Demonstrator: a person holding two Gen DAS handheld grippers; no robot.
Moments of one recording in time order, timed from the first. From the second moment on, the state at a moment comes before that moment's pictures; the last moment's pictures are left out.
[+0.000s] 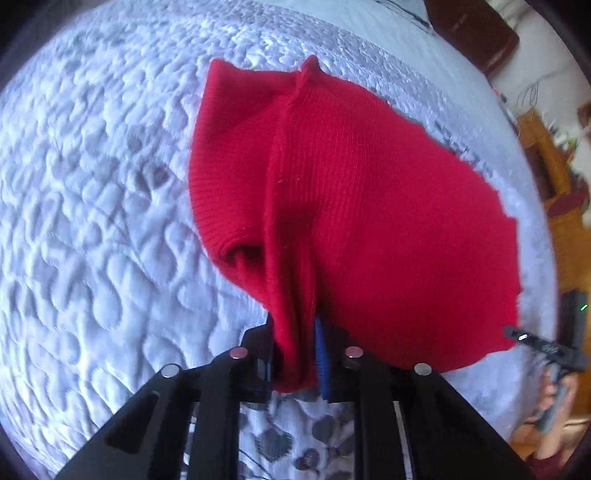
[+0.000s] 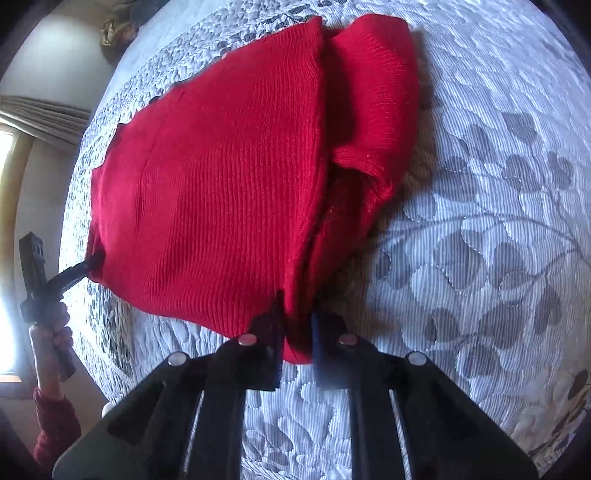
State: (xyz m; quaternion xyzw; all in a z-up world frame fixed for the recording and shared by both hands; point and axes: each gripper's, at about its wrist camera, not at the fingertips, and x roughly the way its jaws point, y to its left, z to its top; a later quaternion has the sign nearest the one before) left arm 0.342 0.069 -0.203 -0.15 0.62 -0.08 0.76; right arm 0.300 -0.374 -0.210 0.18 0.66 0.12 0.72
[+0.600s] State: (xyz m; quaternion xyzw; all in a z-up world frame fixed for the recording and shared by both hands) left arm 0.264 0.069 -0.157 -0.12 0.61 -0.11 0.78; right arm 0.227 -0.393 -0.153 0.17 0.65 0.15 0.73
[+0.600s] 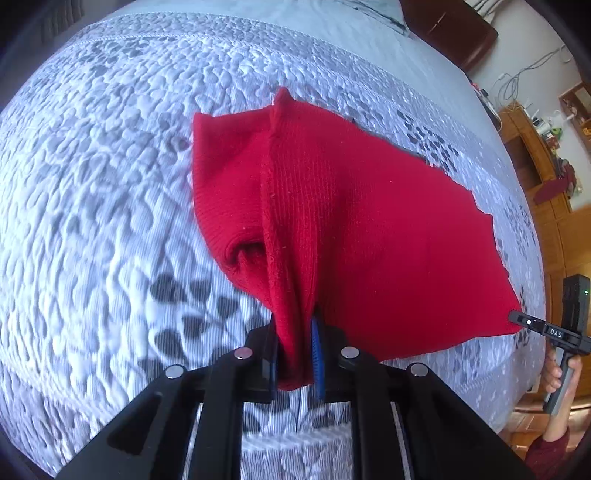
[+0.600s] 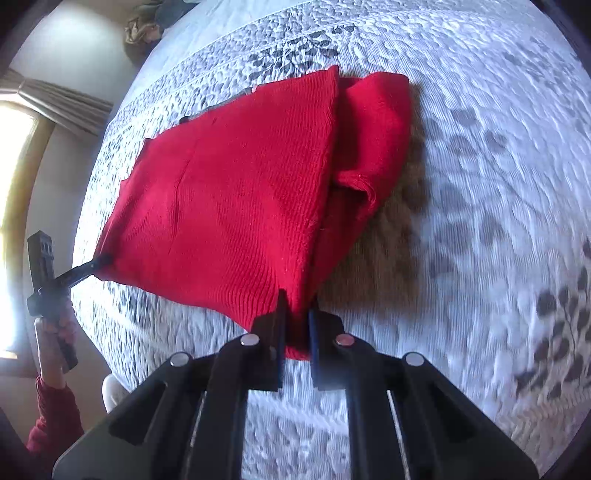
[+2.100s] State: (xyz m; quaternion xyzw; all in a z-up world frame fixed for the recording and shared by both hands) left arm 0.158 0.125 -0.134 -0.09 0.55 -0.06 0.83; right arm 0.083 -0.428 -0.135 0.16 0.64 0.09 0.75
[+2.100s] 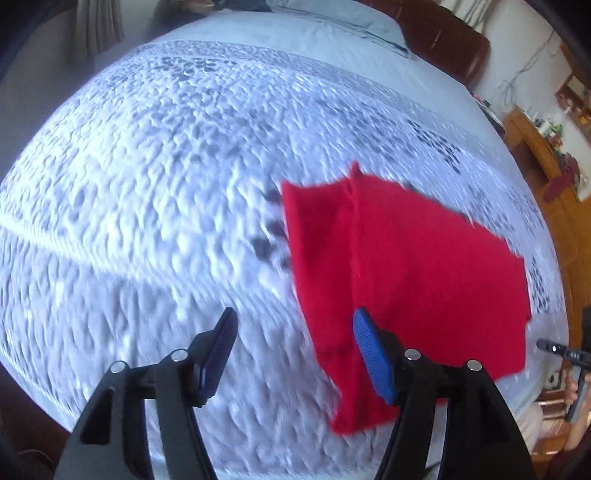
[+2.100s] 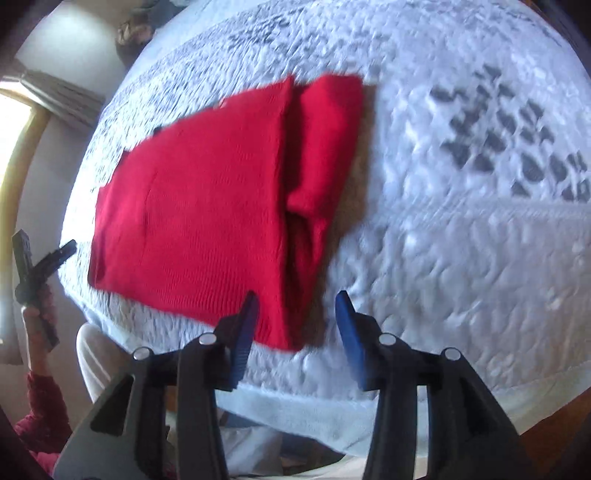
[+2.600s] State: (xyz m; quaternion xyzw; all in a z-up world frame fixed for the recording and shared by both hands) left arm 0.258 0.107 -0.189 -0.07 0.59 -0.08 0.80; right arm 0.178 -0.419 -0.150 0.16 0.62 0.04 0.76
